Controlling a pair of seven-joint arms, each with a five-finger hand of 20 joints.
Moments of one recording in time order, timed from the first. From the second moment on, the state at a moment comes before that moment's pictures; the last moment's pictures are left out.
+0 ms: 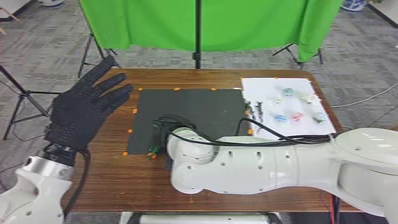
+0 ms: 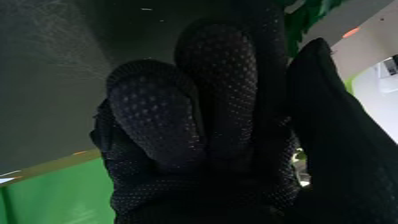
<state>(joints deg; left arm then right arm) 125.4 -50.2 -100.5 -134.0 32.6 0.9 10.1 -26.8 -75.0 -8.6 -93.7 -84.9 17.4 60.7</state>
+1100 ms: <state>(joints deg) 126.9 -49.8 -100.8 -134.4 32.6 1.7 11.2 -23.9 -74.4 -11.4 -94.0 -87.8 16.8 62.5</state>
